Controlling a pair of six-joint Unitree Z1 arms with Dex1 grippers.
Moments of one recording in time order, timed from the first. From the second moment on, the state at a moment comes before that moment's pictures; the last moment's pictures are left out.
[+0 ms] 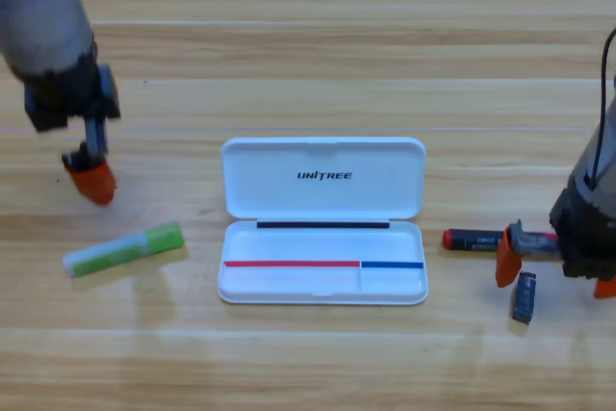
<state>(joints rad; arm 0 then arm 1) -0.55 1.90 -1.48 1.02 0.13 0.71 0.75 1.88 -1.15 0.73 0.00 0.82</state>
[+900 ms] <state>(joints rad) -0.51 2.01 -1.33 0.86 0.02 0.77 0.73 1.97 -1.15 0.68 0.04 0.77</state>
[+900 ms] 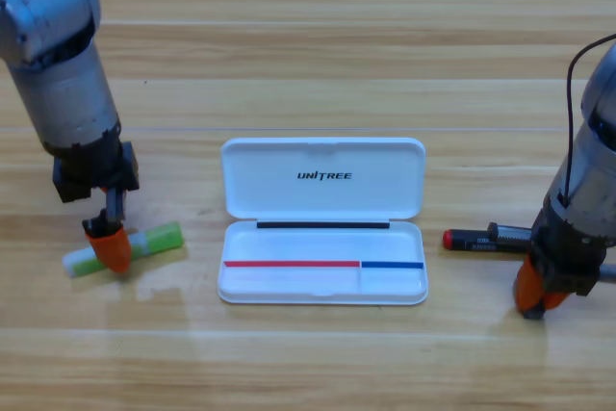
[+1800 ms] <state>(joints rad) -0.50 2.01 -1.20 0.70 0.00 0.78 0.91 1.97 -1.57 0.95 0.04 -0.71</state>
